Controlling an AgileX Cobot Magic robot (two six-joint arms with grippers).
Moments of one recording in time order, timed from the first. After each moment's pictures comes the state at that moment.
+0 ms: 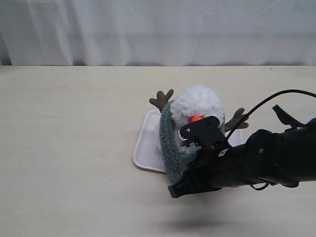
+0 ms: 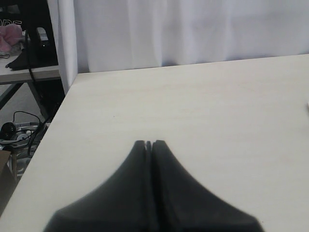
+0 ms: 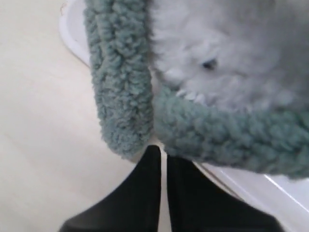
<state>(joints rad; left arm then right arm) -0.03 0.00 0.00 0.04 0.32 0.06 0.61 1.70 -0.65 0.75 0.06 -0.62</state>
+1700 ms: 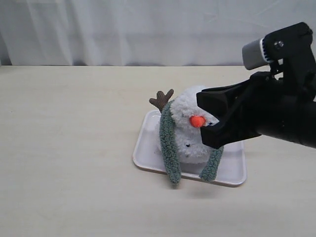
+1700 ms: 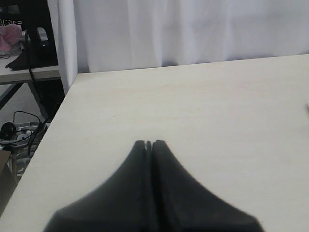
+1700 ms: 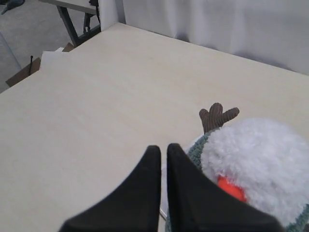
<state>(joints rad) -0.03 0.00 0.00 0.04 0.32 0.06 0.61 1.05 -0.65 0.75 0.14 -0.69</state>
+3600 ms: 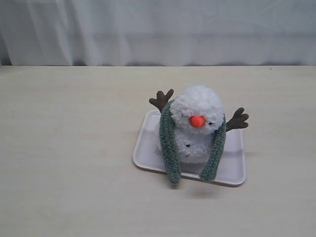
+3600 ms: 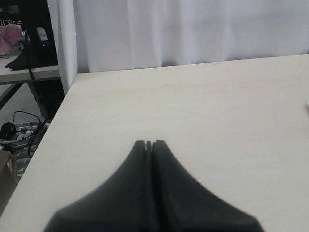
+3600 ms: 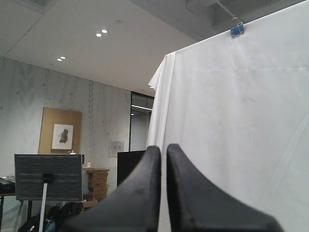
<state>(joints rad) -0.03 0.00 0.00 0.04 0.32 0.06 0.61 0.03 -0.65 0.75 0.22 -0.69</state>
